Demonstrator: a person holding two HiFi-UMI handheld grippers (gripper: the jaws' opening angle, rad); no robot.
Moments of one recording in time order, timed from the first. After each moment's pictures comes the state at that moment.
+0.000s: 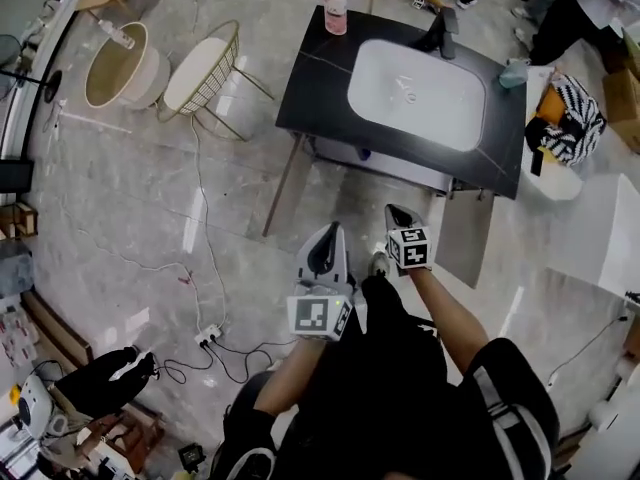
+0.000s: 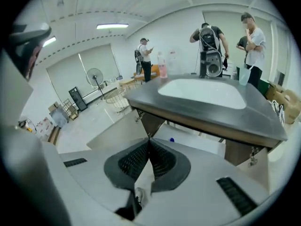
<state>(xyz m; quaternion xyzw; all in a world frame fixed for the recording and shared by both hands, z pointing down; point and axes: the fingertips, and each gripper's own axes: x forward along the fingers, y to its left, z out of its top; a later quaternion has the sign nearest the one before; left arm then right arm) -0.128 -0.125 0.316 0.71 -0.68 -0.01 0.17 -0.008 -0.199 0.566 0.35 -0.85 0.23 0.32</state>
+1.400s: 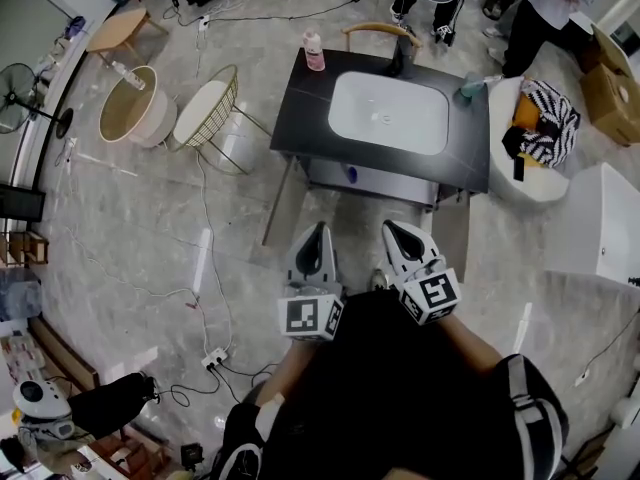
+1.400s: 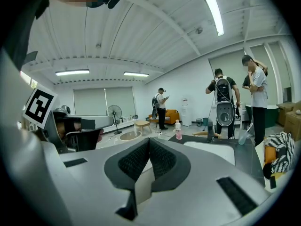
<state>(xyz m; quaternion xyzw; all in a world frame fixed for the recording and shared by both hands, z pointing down) -0.085 -0.076 0.198 0.72 -0.69 -0.03 0.10 0.028 -0.110 0.234 0.32 -0.94 0.09 0.08</state>
